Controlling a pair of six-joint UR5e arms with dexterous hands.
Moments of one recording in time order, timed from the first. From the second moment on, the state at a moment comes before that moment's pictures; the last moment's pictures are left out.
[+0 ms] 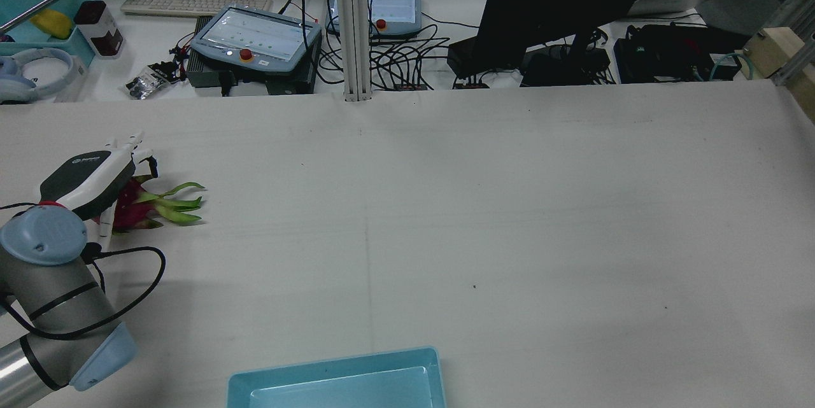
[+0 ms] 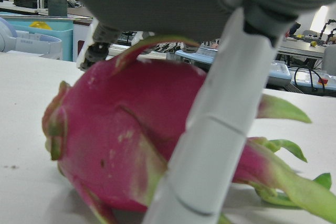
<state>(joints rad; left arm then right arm) -0.75 -1.98 -1.57 0.67 1.08 1.27 1.49 -1.65 1.69 -3.22 -1.55 0.16</state>
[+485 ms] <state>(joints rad) -0.75 -1.98 -1.54 0.65 1.08 1.27 1.49 -1.65 1.69 -3.22 -1.55 0.16</state>
